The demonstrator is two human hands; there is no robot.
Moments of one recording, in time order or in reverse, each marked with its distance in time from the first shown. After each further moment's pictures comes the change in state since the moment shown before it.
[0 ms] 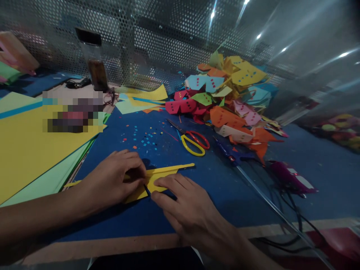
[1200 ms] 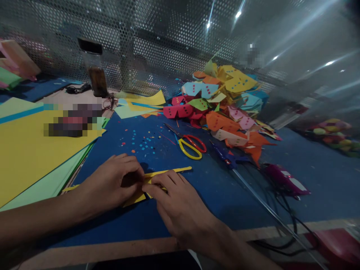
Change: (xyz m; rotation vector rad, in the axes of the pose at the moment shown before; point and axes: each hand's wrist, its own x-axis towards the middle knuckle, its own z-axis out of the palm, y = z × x) left_hand 0.000 -0.001 0.001 -0.017 0.022 0.011; right_hand 0.019 0.000 0.005 0.026 0.002 0.044
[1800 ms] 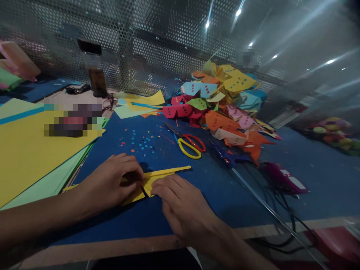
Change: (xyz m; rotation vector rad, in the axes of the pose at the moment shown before) left_hand 0.000 -0.001 -0.002 0.028 -0.011 0.032; right_hand -0.017 0.006 0.003 0.133 0.091 -0.020
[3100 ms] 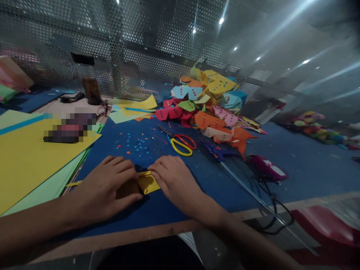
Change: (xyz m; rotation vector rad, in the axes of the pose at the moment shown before) left_hand -0.015 0.004 -0.005 0.276 -0.014 0.225; right_hand 0.025 0.008 -0.008 -0.256 0.025 0.164
